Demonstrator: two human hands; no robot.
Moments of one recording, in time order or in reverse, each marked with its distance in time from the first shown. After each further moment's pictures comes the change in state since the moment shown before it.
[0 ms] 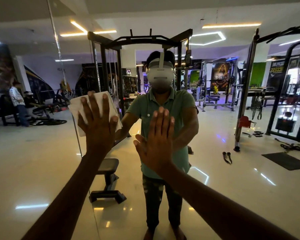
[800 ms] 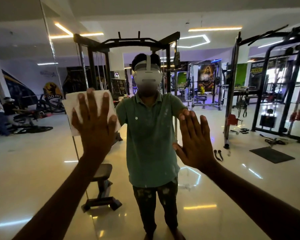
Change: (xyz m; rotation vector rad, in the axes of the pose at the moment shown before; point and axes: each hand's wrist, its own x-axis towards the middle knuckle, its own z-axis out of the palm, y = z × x) left_hand 0.014 -0.010 -0.008 0.015 0.090 0.068; right_hand -0.009 0.113 -0.029 -0.213 0.017 -0.206
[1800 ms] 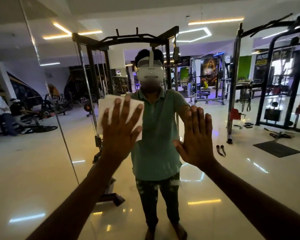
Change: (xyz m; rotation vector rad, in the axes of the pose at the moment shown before) left_hand -0.021 0.085 0.013 0.085 -0.078 0.345; right_hand -0.019 0.029 -0.009 0.029 0.008 0.150
